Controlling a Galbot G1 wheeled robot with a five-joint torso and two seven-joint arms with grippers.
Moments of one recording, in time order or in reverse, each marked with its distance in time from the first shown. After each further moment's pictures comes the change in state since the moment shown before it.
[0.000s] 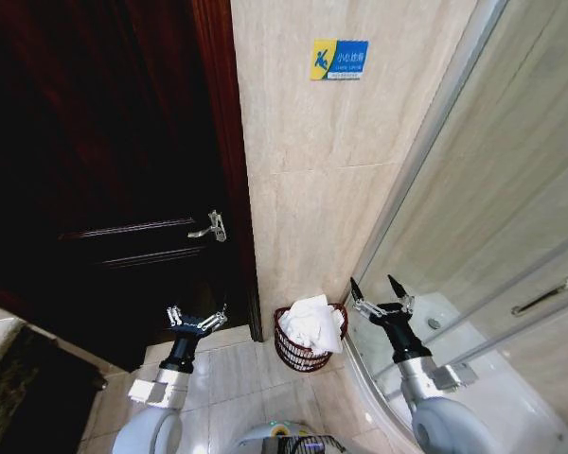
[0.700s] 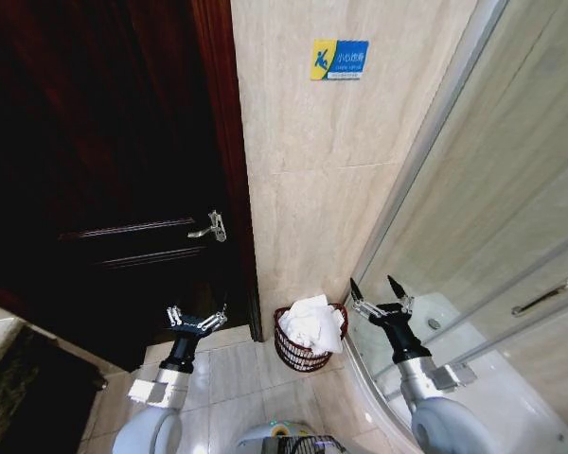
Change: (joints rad) left arm 0.000 0.000 0.000 0.000 0.000 0.000 0.000; right arm 0.002 0.000 -0.001 -0.005 -0.001 0.001 -0.001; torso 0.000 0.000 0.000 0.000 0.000
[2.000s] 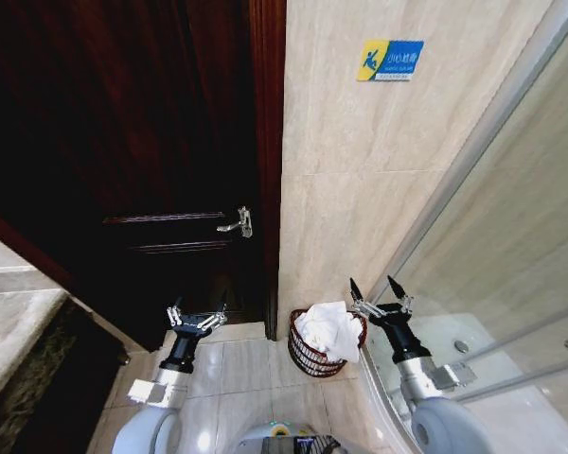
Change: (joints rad) left arm 0.000 0.000 0.000 0.000 0.000 0.000 0.000; right arm 0.001 0.000 0.000 -0.001 0.000 0.000 0.000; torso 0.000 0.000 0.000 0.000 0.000
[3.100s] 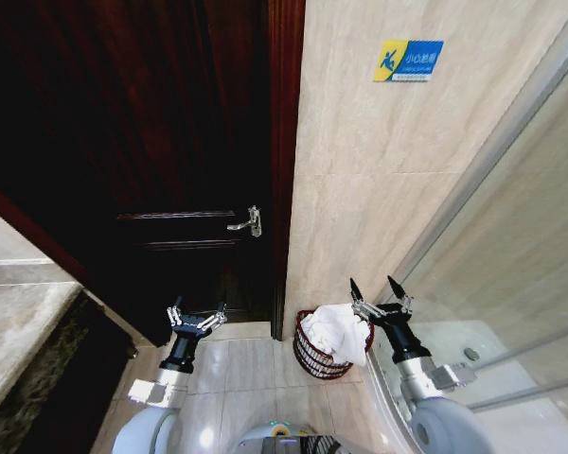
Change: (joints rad) left arm 0.000 0.000 0.000 0.000 0.000 0.000 0.000; right arm 0.000 0.000 0.000 0.000 0.000 0.000 0.000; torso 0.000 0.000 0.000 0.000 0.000
